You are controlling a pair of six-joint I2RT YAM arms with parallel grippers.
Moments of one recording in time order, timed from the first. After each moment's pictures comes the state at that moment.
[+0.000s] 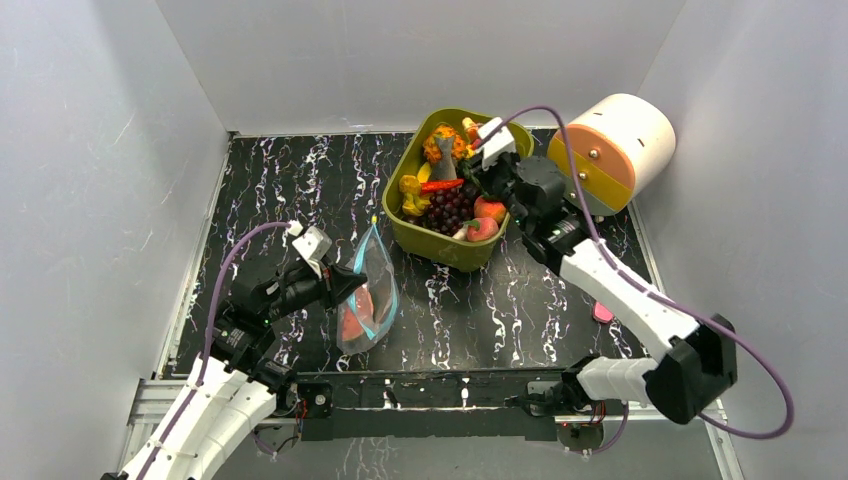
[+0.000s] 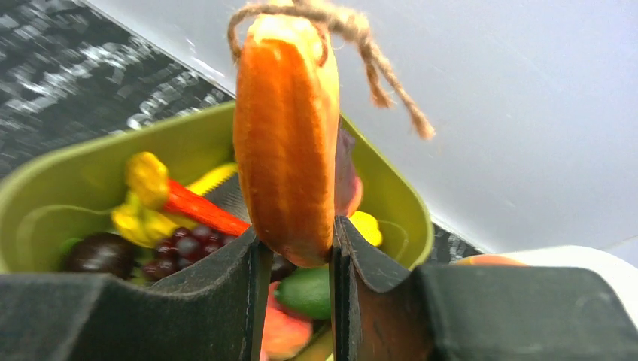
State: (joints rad) left arm -0.44 0.51 0.56 -0.30 0.52 -0.16; right arm 0.56 1.27 1.07 0.17 0.19 -0.44
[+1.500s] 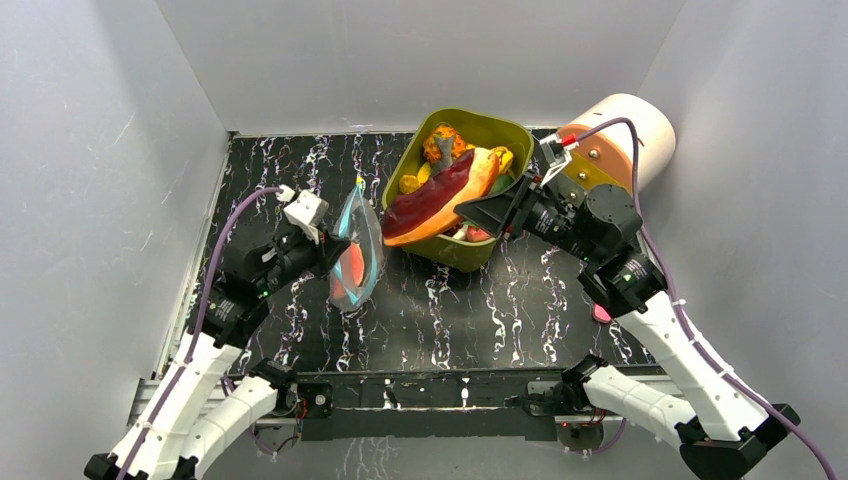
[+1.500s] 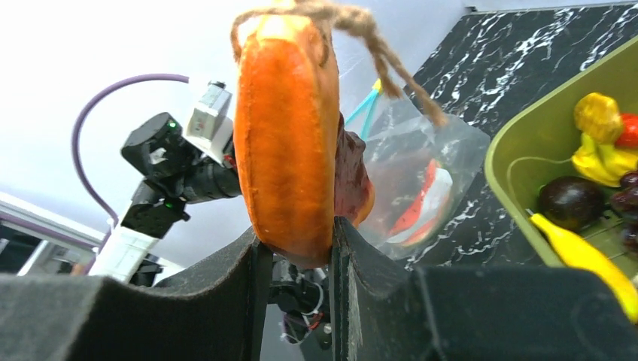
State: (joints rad) left arm -0.44 0.70 0.86 -0.46 0.27 -0.03; right arm 0.56 0.88 1.09 -0.12 -0.41 0.74
